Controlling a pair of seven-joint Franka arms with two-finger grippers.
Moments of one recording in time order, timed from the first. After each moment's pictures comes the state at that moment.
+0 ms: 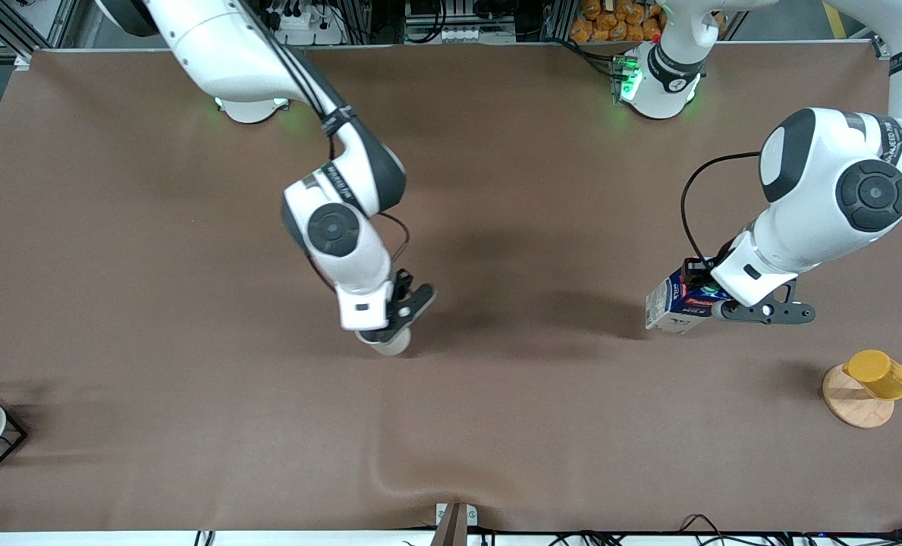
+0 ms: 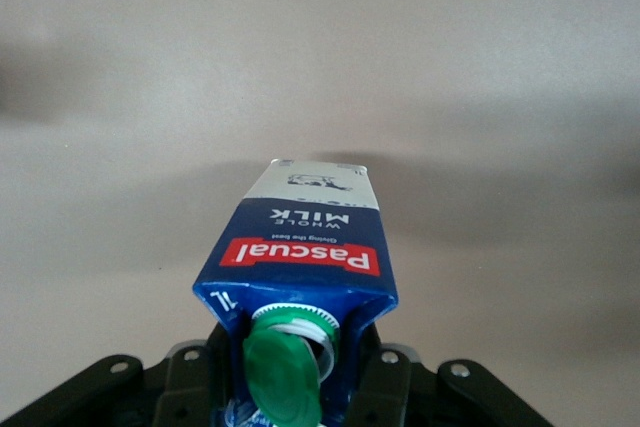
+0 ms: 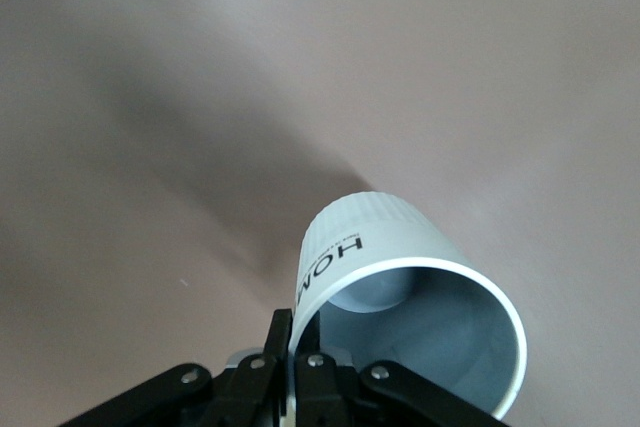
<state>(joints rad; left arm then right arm) -0.02 0.24 -0.17 -1.74 0.04 1.91 -0.14 0.57 0.67 0.04 -1.43 0.03 2.19 -0.29</state>
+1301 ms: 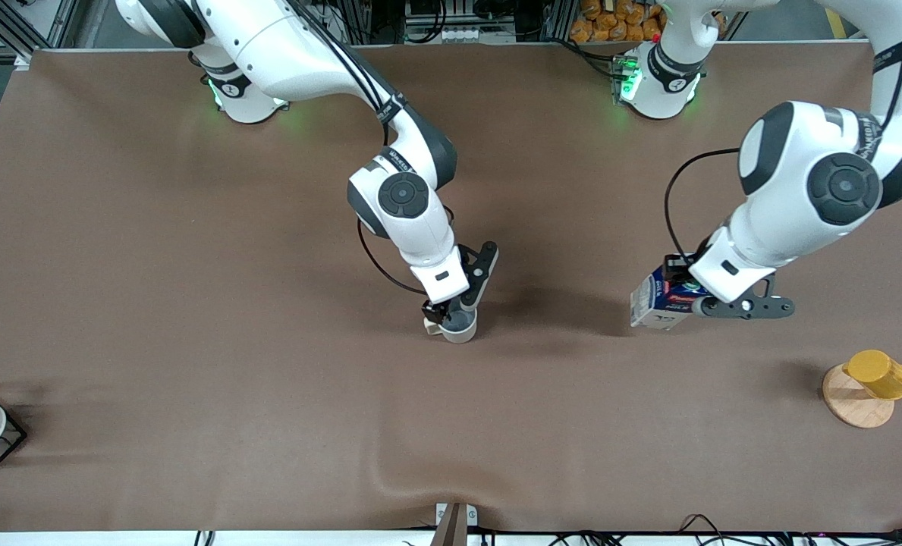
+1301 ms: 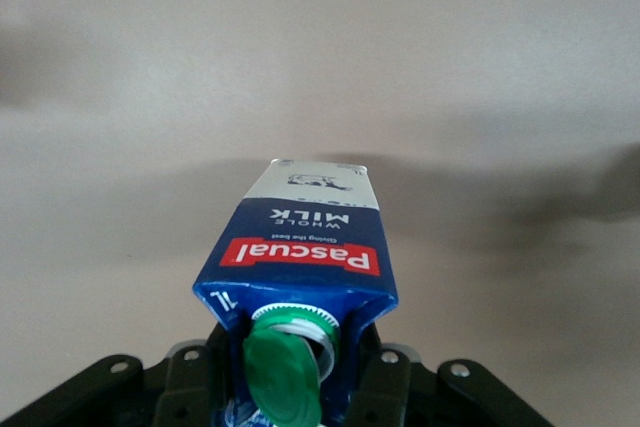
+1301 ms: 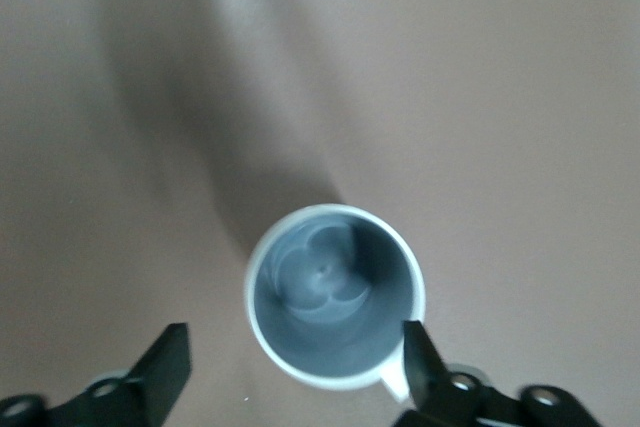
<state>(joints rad) -0.06 0.24 -0.20 -1.72 0.04 1.90 -0.26 0.69 0.74 0.04 -1.37 0.03 2.35 -0.48</state>
